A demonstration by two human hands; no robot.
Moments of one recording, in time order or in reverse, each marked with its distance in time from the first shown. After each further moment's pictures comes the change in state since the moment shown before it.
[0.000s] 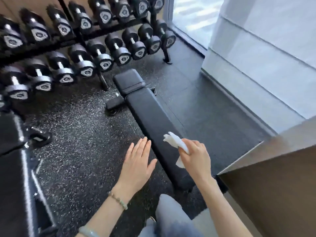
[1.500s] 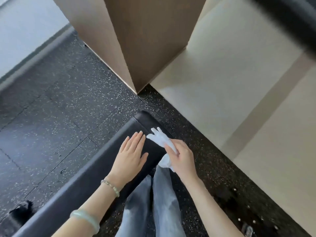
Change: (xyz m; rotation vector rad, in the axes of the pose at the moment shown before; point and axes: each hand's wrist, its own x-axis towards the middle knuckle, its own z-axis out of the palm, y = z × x) left_hand 0.251 0.090 0.285 0.140 -0.696 1.829; right_hand -0.018 0.097 0.216 0.513 1.098 1.398
